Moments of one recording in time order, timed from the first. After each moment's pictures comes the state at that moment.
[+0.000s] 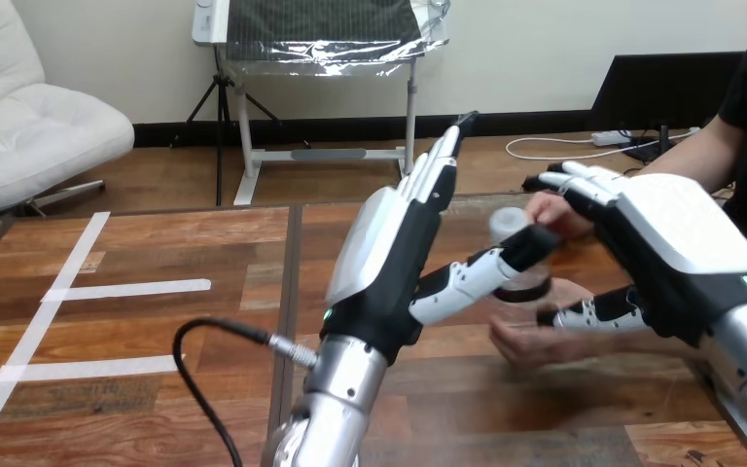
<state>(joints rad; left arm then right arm) -0.10 -0.02 -0.39 0.00 0.50 -0.16 0.15 0.00 -0.63 0.03 -0.21 -0.62 -0.11 0.08</state>
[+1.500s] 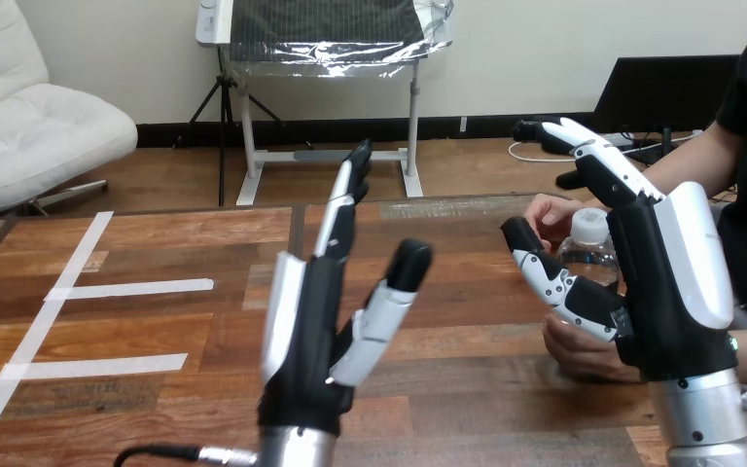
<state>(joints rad) 0.21 -0.03 -0.36 -0.10 0.37 -0.42 0.30 0.10 -0.31 0.04 -0.15 -0.49 -0.48 -0.28</state>
